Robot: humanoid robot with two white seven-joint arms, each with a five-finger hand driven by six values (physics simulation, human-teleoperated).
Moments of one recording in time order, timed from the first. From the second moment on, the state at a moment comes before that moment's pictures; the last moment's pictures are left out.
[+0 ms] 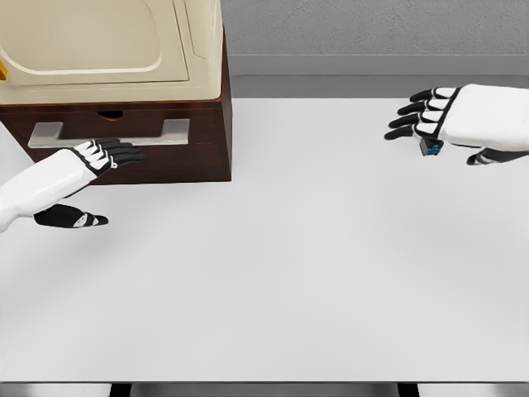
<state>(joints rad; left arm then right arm) -0.07 0.79 -0.05 -1.72 -0.24 -0.61 -0.40 -0.74 -1.14 0.55 -1.77 0.20 -0.61 0.61</state>
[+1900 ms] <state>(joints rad) -0.19 0.91 -0.21 -1.80 -0.02 -0.09 -0.40 -1.10 -0.63 0.87 -0.70 0.49 -0.61 0.61</state>
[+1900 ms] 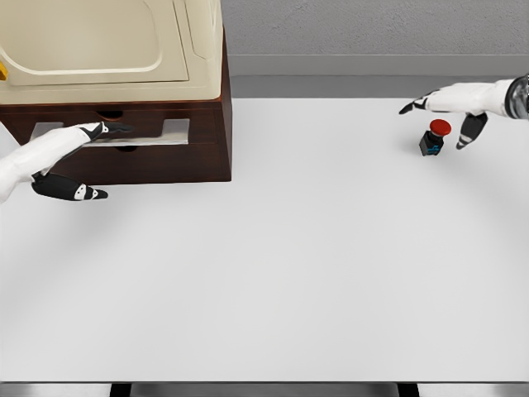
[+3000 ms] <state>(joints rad) -0.19 0.91 -0.22 -1.80 0.00 -0.05 -0.40 -1.17 -0.50 0.88 -0.44 0.58 -0.61 0.61</state>
